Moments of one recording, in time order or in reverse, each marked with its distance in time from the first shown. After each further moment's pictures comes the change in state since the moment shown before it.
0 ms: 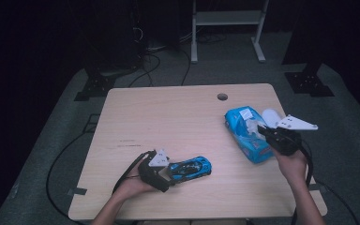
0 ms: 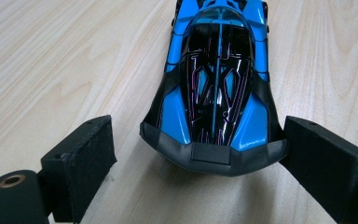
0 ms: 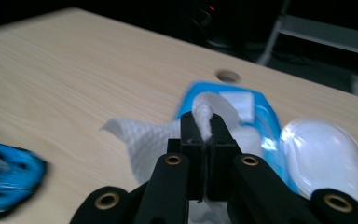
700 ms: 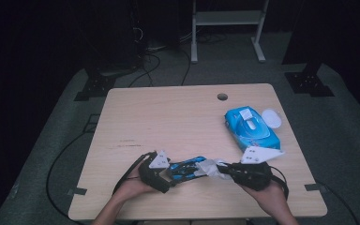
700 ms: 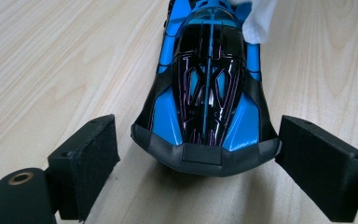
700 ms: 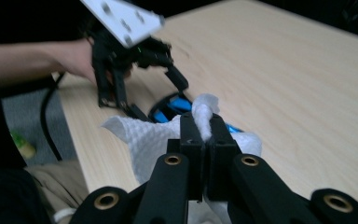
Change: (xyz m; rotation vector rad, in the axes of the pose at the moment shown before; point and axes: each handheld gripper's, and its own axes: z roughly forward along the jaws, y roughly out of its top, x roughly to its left) left arm -0.003 0.000 0.000 -0.001 -0.004 0.020; right arm 0.127 0.002 -0.023 0.094 0.470 -0.127
